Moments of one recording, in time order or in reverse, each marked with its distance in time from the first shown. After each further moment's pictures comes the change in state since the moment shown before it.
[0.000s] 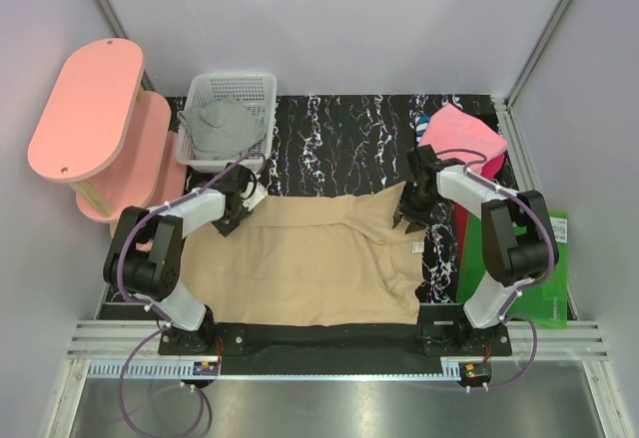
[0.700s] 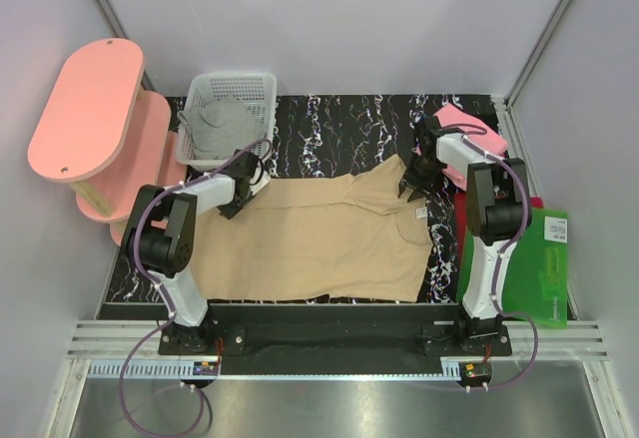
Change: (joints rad) left arm 0.000 0.187 0.151 0.071 -0.102 -0.002; right arm -0.114 0.348 0.390 -0.061 0.006 -0.047
